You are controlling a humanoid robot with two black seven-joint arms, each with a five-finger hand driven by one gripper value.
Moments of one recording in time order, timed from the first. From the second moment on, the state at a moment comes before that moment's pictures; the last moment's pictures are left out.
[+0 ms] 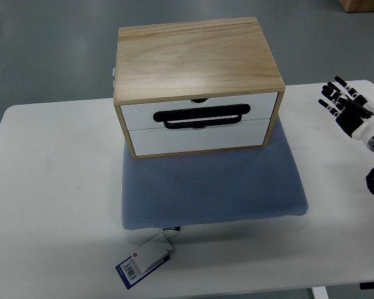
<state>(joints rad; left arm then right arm) -0.02 0.00 -0.08 -0.17 0.00 -0.02 0.08 0.46 -0.44 1.06 0.85 -0.13 0.19 0.15</state>
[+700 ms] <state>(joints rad) -0.01 0.00 -0.08 -0.16 0.00 -0.02 0.08 0.47 -0.43 1.06 0.85 -0.12 0.21 0.15</state>
